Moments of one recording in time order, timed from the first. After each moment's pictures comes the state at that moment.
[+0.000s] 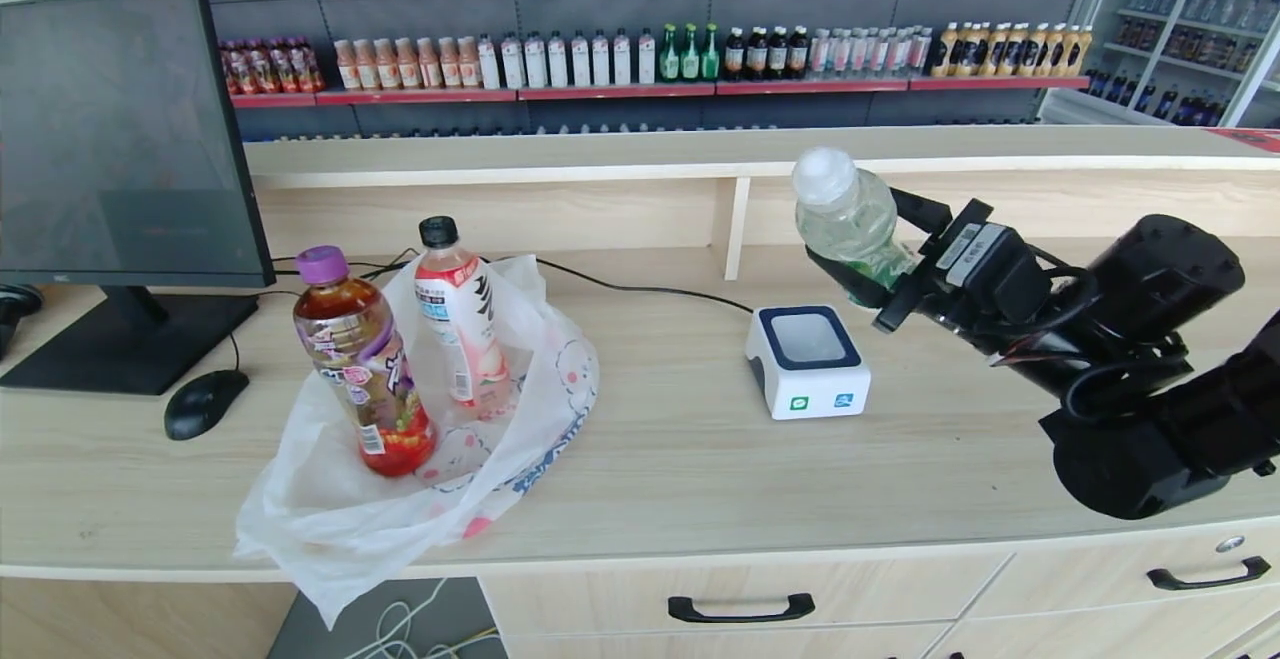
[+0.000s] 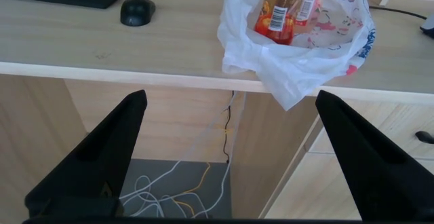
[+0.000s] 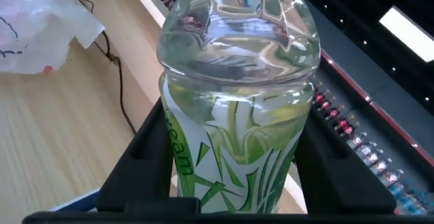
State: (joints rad) left arm 0.00 0.00 0.00 -0.01 0.00 -0.02; right arm 0.24 1.96 -0.84 -1.57 0.61 -0.76
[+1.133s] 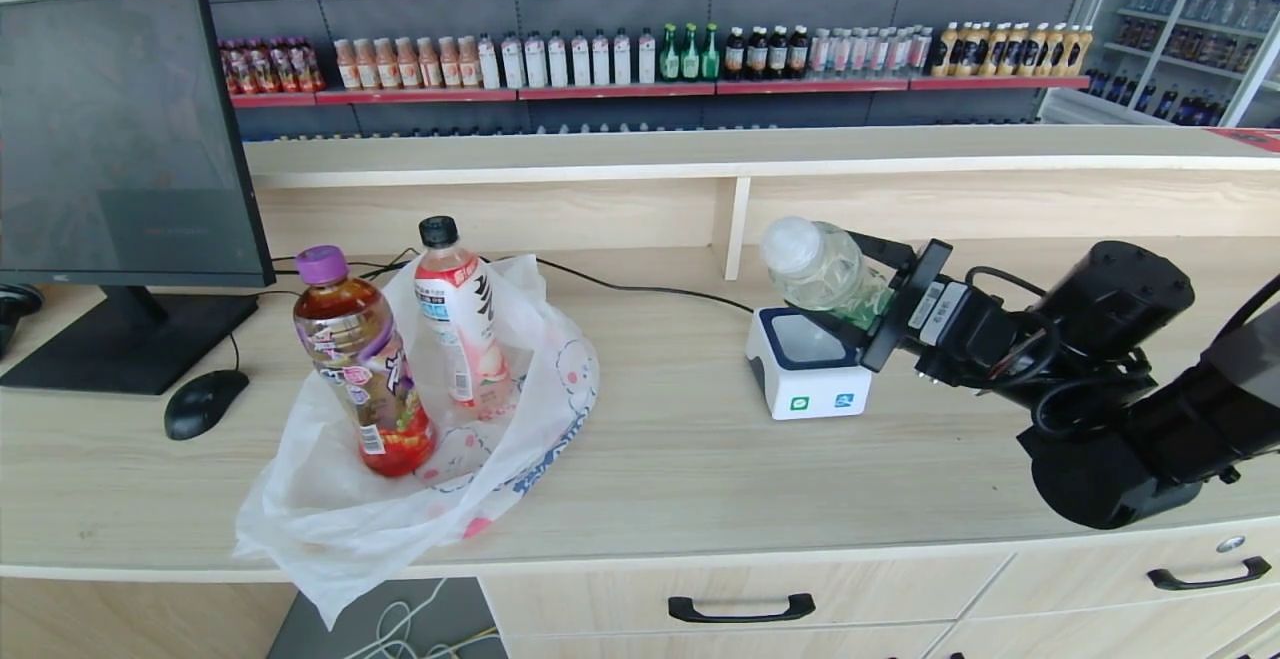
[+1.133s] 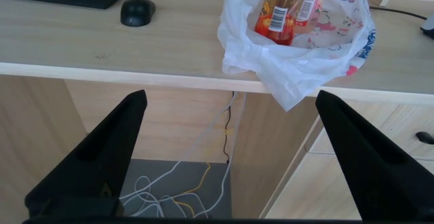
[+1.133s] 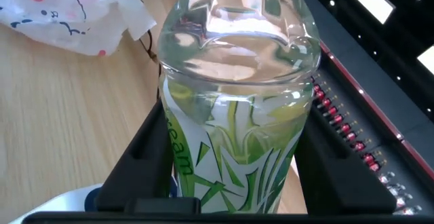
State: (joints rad) left arm 0.00 0.00 0.00 -0.01 0.00 -0.02; right arm 0.24 2.02 -0.82 -1.57 0.74 -0.84
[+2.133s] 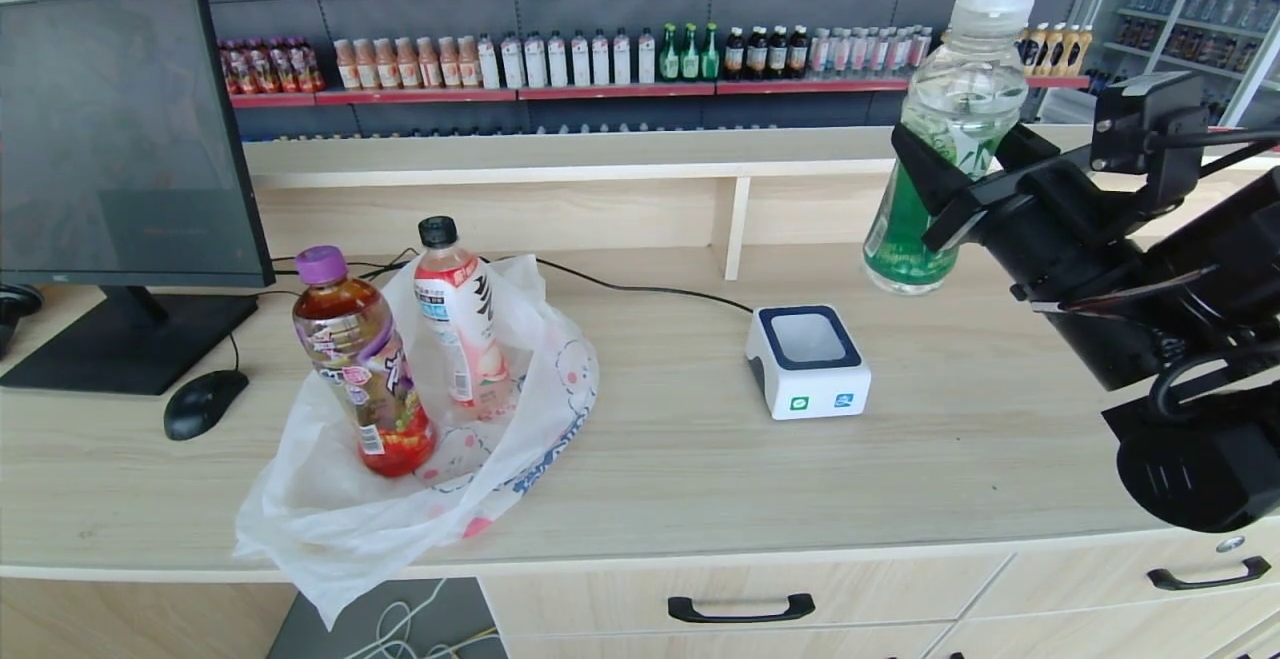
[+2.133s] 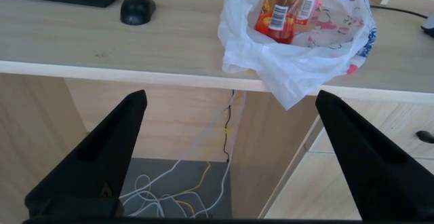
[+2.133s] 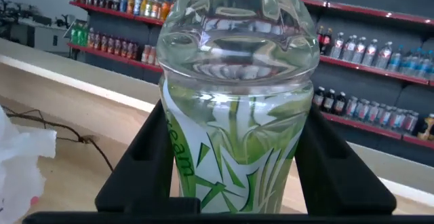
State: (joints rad) left arm 0.00 0.00 0.00 -0.01 0.00 -0.02; right arm 0.31 1.80 -0.80 -1.57 0.11 -0.19
